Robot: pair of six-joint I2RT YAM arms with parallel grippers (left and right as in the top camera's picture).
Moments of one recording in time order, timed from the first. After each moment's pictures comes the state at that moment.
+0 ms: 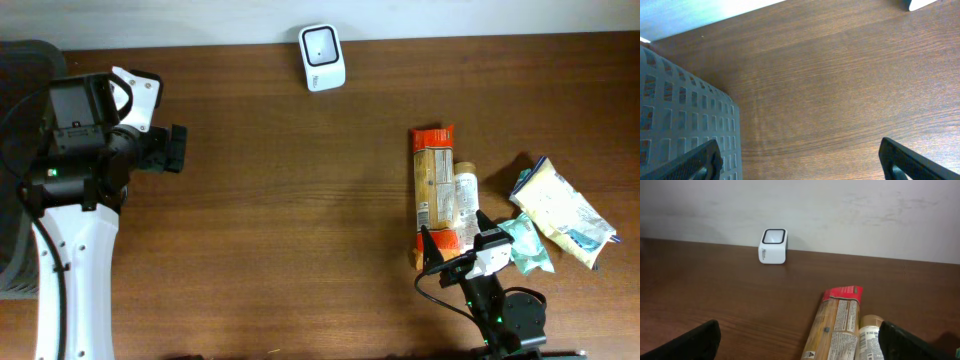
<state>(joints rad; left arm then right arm) 0.10 1.40 1.48 -0.92 0.01 0.33 0.13 0.01 0.01 -0.06 -0.11 0.01</state>
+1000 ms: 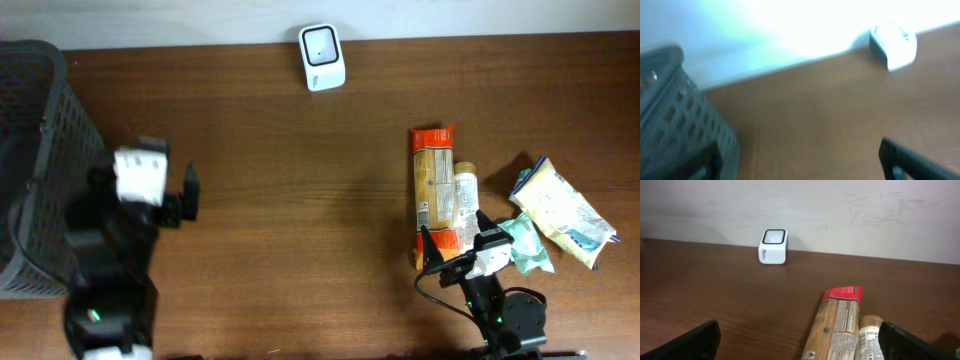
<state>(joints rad) 0.10 0.82 0.80 -0.34 0.08 0.30 0.13 0.01 0.01 -0.06 -0.11 0.02</state>
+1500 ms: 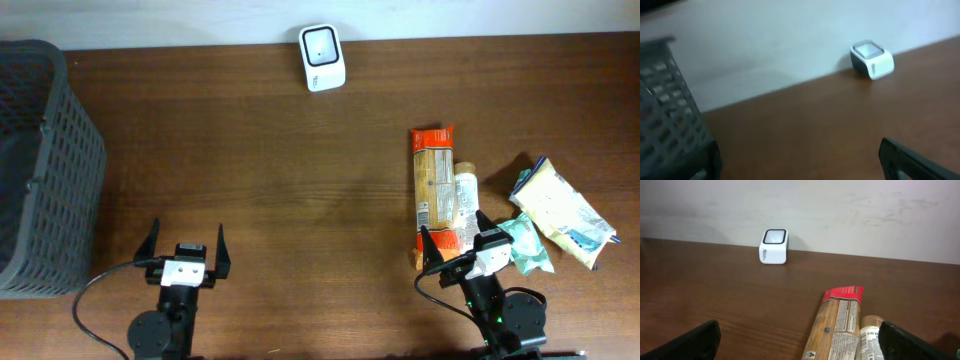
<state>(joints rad) 0.04 0.02 0.02 -0.02 0.09 0.28 0.13 0.01 0.01 -0.06 -0.12 0.02</state>
